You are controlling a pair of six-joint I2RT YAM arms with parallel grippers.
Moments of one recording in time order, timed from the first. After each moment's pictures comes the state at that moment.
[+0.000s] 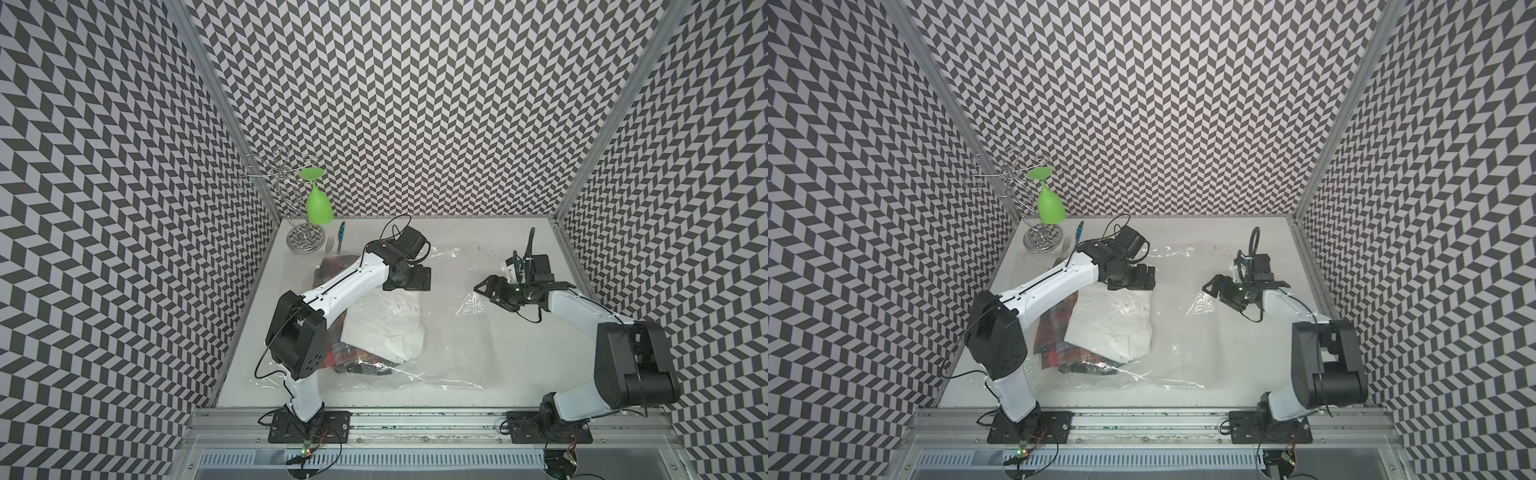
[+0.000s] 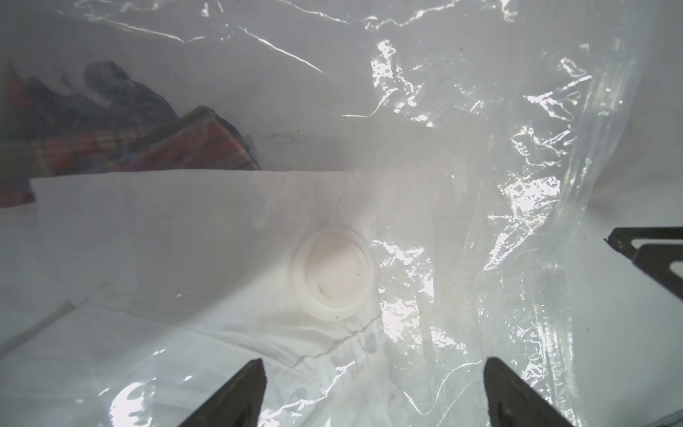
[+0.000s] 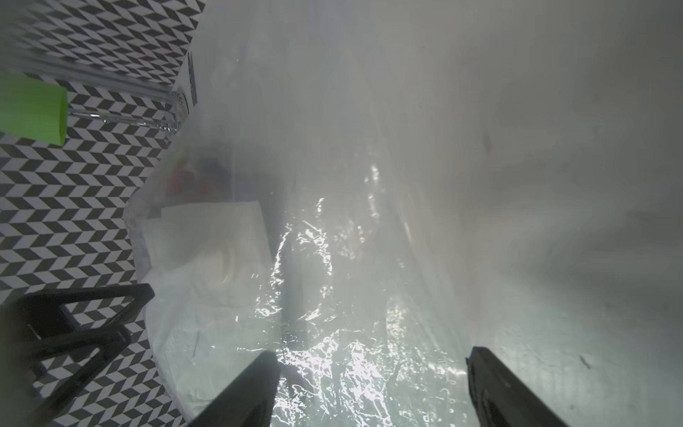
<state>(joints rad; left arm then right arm) -0.67 1.82 1.58 -0.90 0.02 -0.54 0.01 1.52 0.83 -0.31 -0.64 0.47</state>
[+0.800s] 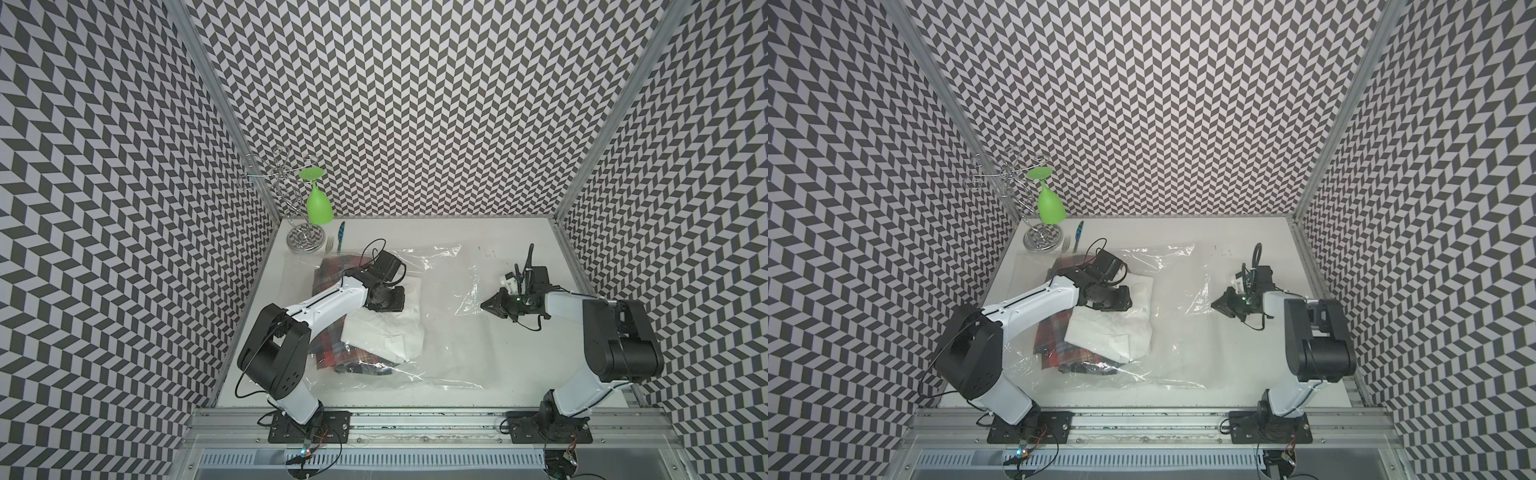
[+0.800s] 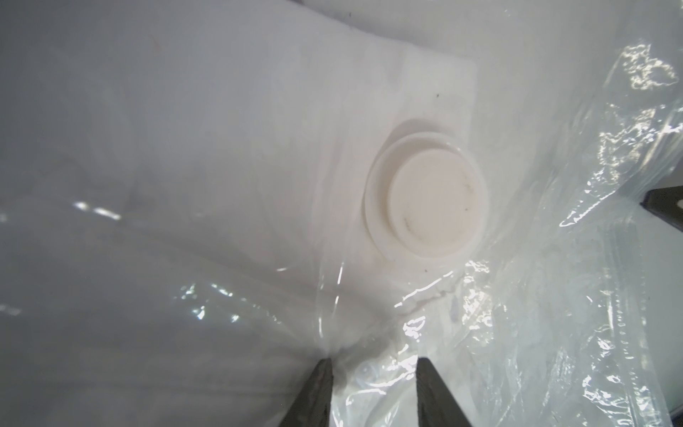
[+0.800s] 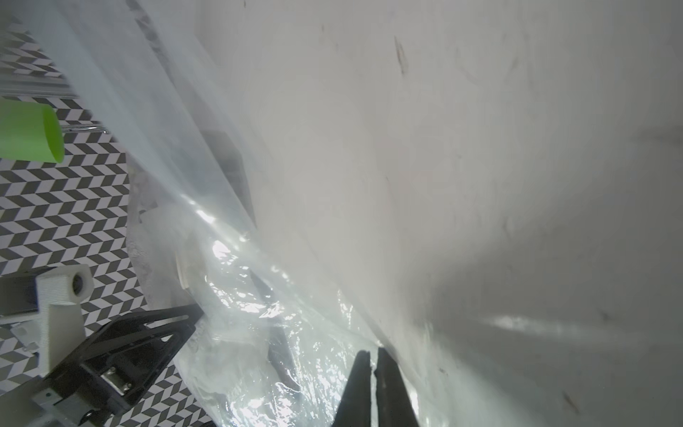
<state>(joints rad) -0.57 1.63 1.12 -0.63 0.13 -0.49 -0.02 1.69 0.75 -0.19 -0.76 0.50</state>
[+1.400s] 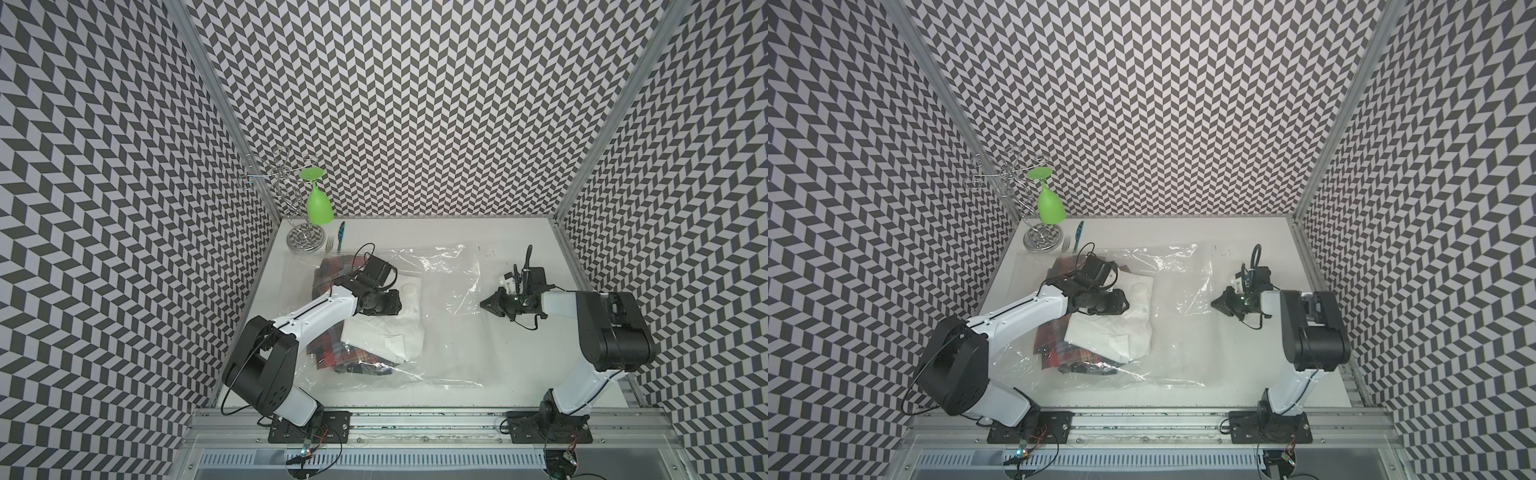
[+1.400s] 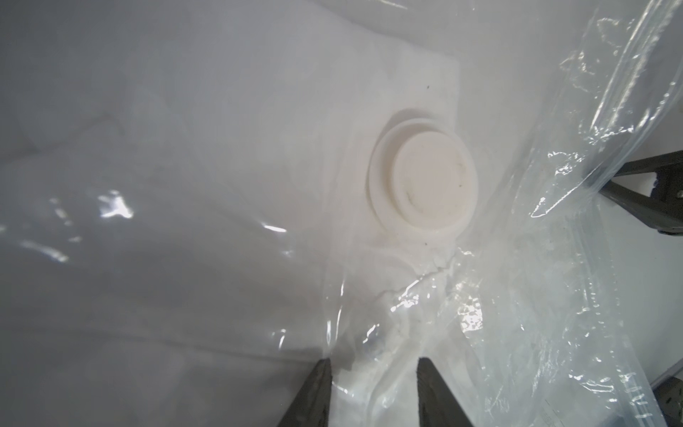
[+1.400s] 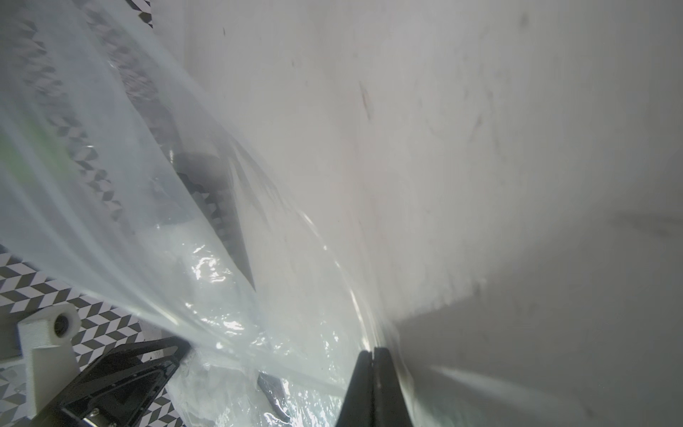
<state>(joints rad) -0.55 1.53 1.01 -0.54 0.19 -0.47 -0.02 1.76 0.76 -0.08 -0.76 0.54</state>
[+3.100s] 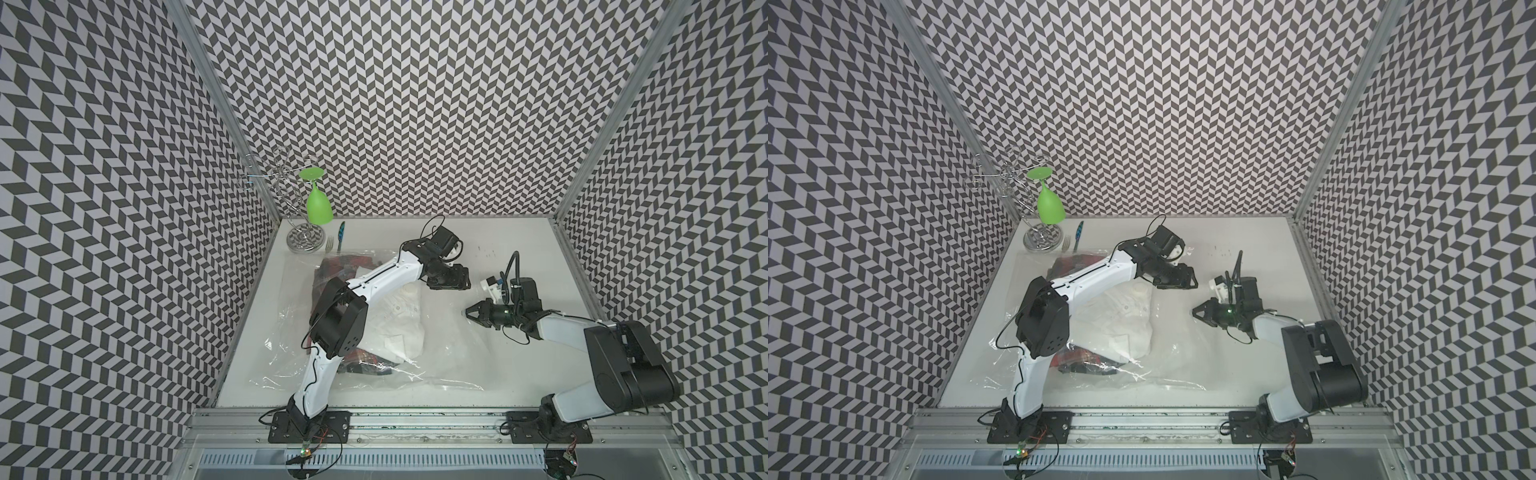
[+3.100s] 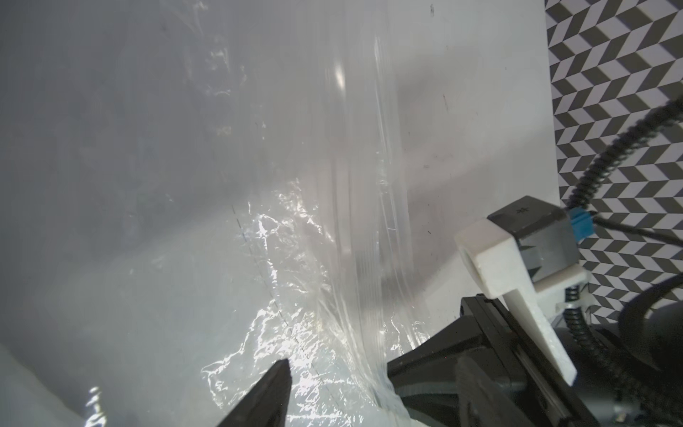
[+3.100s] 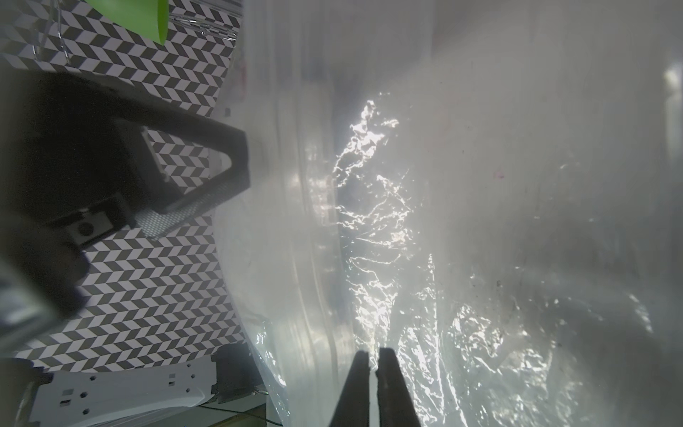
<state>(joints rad) -0.78 2.14 1.88 -0.76 0.33 -0.52 0.18 1.50 0.54 0.14 -0.88 0.62</state>
